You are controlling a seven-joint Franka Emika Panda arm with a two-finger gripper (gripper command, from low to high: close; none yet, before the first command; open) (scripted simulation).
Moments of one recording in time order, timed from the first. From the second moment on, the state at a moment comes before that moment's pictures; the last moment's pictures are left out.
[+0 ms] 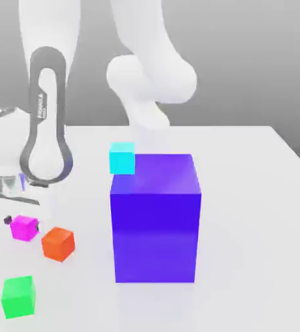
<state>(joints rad) -0.60 0.33 -0.22 -2.71 0.56 3.01 -0.29</state>
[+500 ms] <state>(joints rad) -0.41 0.09 -0.49 -2.77 0.15 2.85 0.00</state>
